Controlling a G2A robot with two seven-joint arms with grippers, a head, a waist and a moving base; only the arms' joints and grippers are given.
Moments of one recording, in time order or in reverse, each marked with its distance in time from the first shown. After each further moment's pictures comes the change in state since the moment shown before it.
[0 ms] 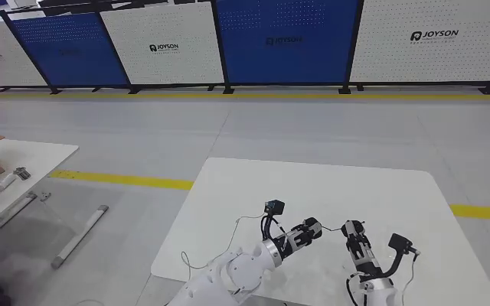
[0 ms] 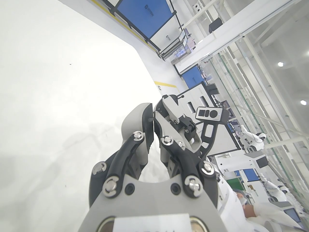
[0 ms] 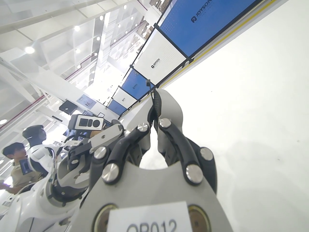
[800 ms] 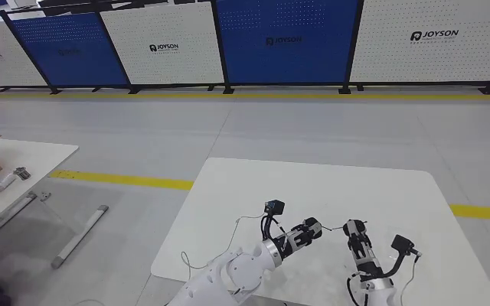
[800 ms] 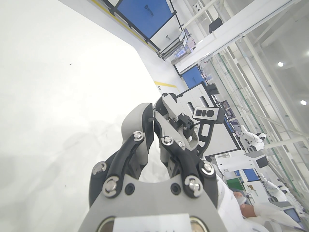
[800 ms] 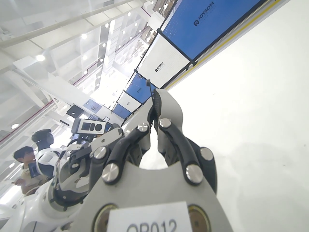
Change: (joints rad) left arm 0.000 0.000 0.000 0.000 0.000 0.000 0.000; right arm 0.006 -0.006 0.008 0.034 0.036 -0.059 -0.039
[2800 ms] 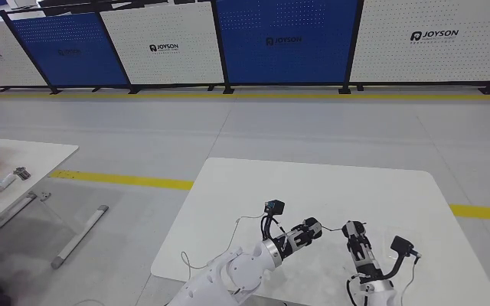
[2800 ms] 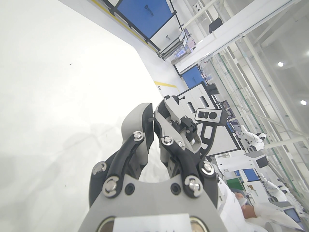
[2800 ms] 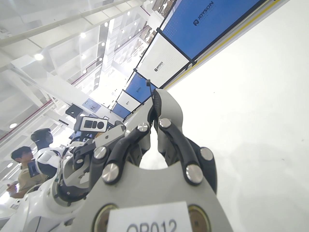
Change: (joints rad) left arm 0.000 0.000 0.000 0.000 0.000 0.000 0.000; right arm -0.015 -0.007 0.000 -0.025 -0.019 0.022 0.021
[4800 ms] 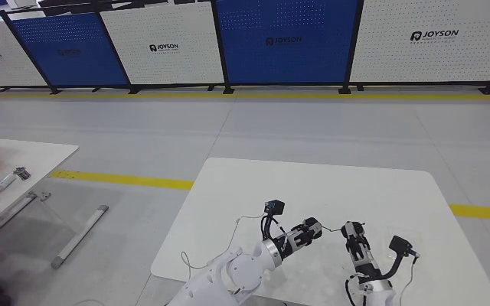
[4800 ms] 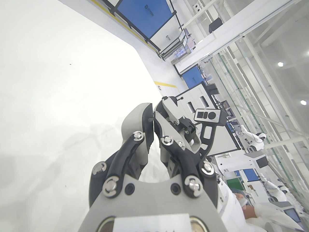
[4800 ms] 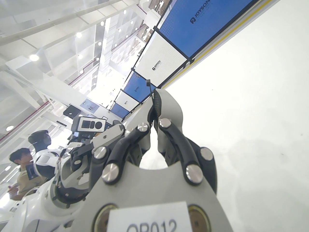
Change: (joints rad) left arm 0.000 0.000 0.000 0.000 0.000 0.000 0.000; right arm -0.005 -0.007 -0.002 -0.012 0.002 0.022 0.013
